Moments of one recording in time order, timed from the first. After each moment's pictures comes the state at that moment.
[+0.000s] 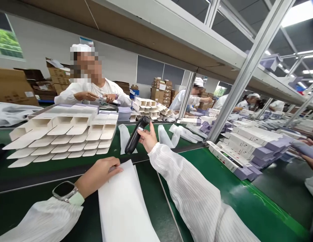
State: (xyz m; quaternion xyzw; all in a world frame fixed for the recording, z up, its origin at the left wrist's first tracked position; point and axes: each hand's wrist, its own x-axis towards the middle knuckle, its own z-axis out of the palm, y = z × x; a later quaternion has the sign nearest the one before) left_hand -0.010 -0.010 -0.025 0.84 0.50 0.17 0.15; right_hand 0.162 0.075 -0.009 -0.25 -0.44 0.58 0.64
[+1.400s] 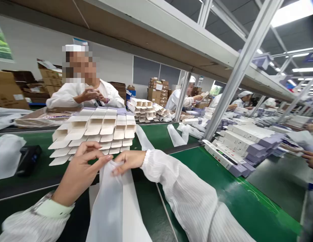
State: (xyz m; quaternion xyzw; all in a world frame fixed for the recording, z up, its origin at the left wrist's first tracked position) left_hand -0.001 -0.025 0.002 0.70 0.56 0.45 0.09; right_hand 0.153 0.045 -0.005 -0.13 -0.72 0.67 0.11
